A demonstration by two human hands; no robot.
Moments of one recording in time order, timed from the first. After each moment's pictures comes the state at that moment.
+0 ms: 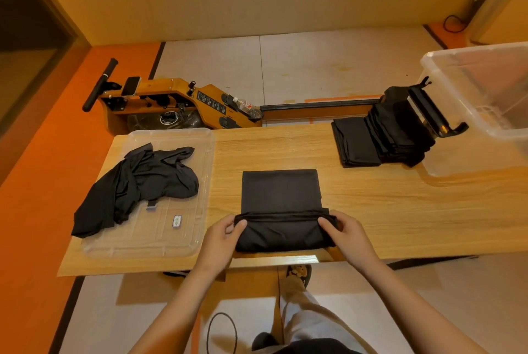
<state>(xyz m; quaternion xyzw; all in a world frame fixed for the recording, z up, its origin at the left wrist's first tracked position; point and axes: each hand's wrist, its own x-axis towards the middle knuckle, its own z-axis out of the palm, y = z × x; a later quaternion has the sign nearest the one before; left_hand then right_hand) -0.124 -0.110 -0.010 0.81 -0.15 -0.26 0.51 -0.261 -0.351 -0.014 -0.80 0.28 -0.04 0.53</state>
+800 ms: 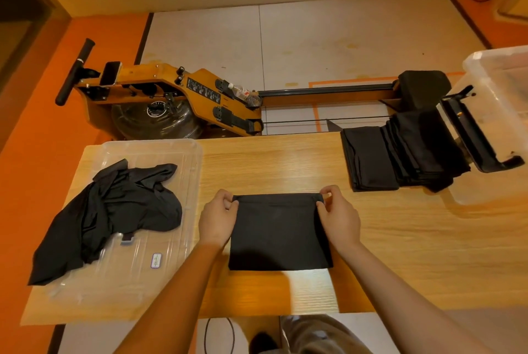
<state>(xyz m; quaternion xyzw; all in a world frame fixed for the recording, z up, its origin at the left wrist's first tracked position) -0.004 -0.195 -0.049 0.92 -0.09 -0.17 0.33 -0.138 -0.406 -0.049 -0.87 0.38 -0.06 0.31</state>
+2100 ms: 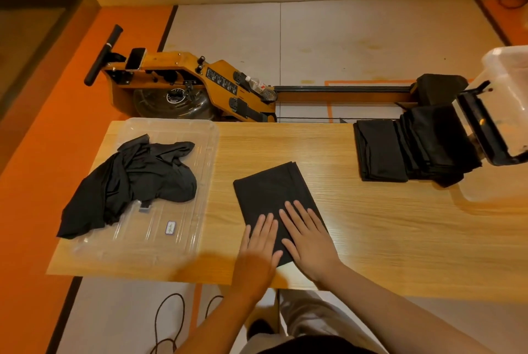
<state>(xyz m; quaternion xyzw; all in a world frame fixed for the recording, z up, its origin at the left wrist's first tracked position) -0.140 -0.176 -0.077 0.92 -0.35 -0.18 0.07 -0.185 -0.337 -0.091 -0.99 0.01 0.06 0.08</state>
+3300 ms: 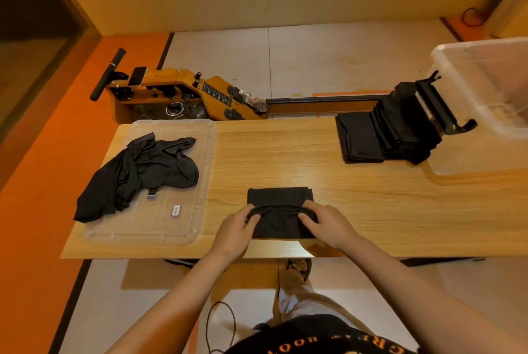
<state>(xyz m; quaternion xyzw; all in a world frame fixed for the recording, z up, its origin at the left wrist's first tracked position) -0.129 -0.141 -0.027 0.86 -0.22 -0.25 0.39 -0.225 -0.359 -0.023 -0.93 0.12 0.09 0.34</state>
